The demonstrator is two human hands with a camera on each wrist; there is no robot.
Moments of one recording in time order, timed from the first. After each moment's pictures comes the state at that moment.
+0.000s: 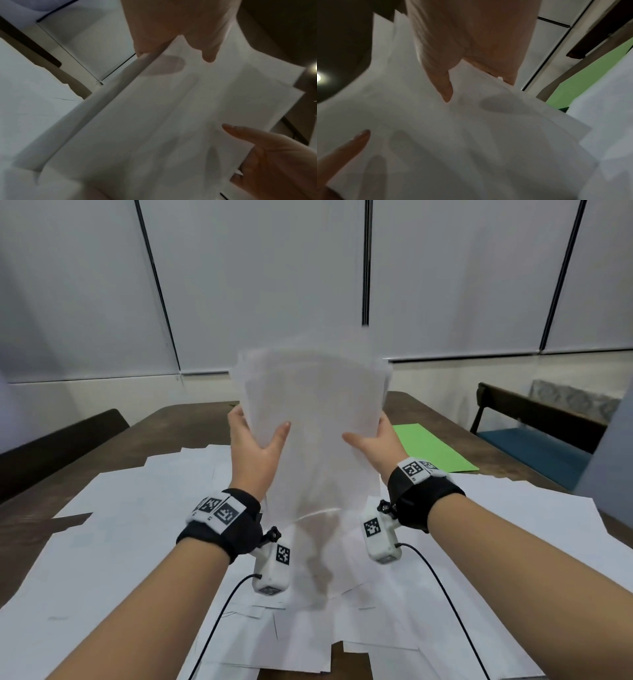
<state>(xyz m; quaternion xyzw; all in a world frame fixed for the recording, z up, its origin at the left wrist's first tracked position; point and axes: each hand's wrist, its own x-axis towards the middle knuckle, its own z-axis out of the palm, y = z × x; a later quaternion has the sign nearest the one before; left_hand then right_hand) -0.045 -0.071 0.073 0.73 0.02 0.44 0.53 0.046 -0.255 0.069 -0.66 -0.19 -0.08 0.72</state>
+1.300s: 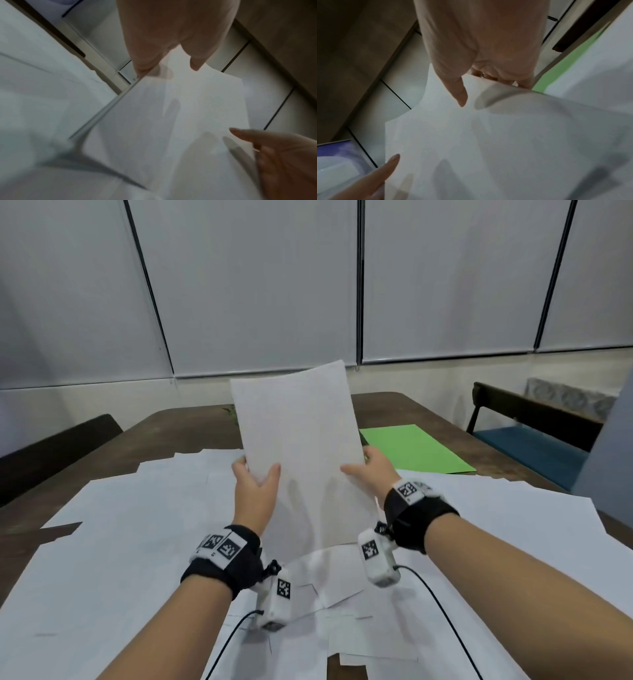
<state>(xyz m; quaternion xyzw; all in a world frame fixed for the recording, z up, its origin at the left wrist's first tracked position) -0.037 -0.073 0.019 0.72 0.10 0.33 0.60 0.051 -0.257 0.033 -0.77 -0.10 -0.01 0.63</state>
